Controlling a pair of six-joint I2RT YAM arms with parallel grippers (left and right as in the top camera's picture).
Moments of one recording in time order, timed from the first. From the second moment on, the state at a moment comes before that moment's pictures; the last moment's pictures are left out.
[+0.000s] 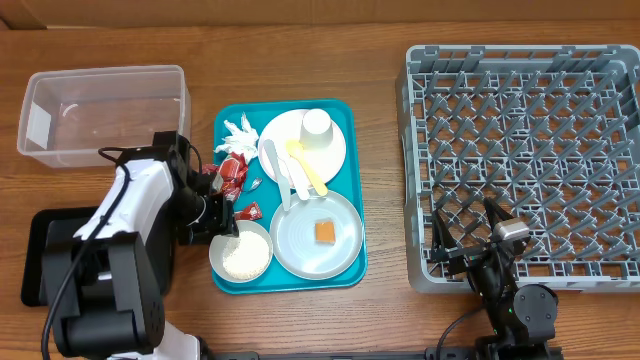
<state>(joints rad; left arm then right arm) 0.08 1.74 1.05 -1.09 0.28 -0.02 0.11 0.01 0.02 -0.02 -0.17 0.12</state>
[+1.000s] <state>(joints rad) 0.08 1.74 1.05 -1.07 0.22 -0.04 0.11 0.01 0.02 -0.02 -0.17 0.13</state>
